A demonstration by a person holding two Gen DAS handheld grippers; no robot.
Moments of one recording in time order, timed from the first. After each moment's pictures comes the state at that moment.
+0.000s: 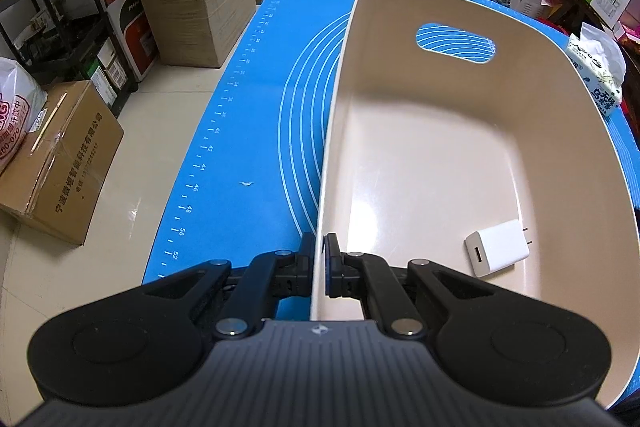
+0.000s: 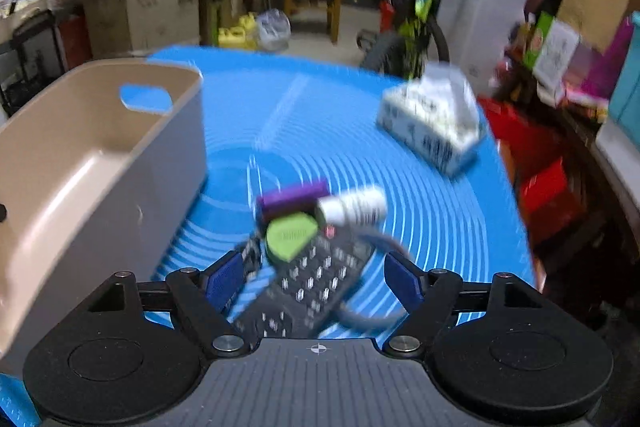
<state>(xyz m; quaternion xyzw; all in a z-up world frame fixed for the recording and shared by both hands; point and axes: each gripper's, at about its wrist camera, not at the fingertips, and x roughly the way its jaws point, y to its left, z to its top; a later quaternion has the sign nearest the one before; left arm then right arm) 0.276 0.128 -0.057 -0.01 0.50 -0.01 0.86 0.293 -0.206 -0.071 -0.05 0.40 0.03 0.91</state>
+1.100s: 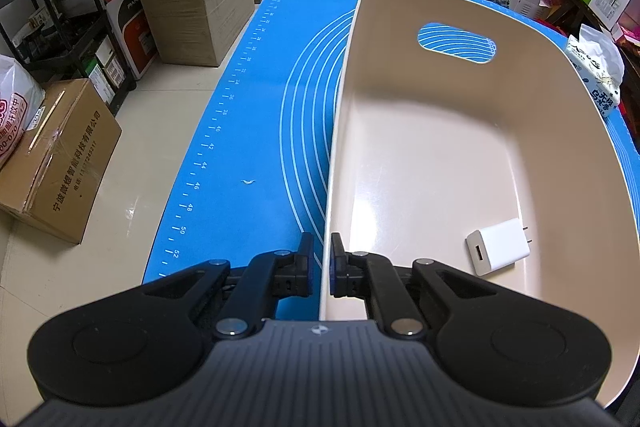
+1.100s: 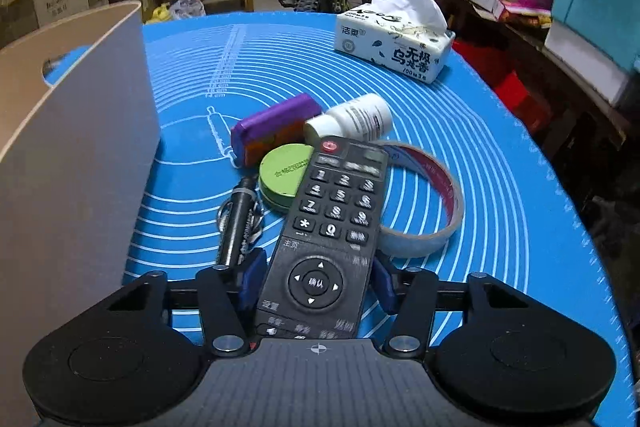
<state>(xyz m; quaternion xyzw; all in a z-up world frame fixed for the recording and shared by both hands) 0.276 0.132 -0.058 -0.02 0.50 -0.01 0.86 0.293 -0.162 -0.141 0.03 0.42 -0.10 0.90</state>
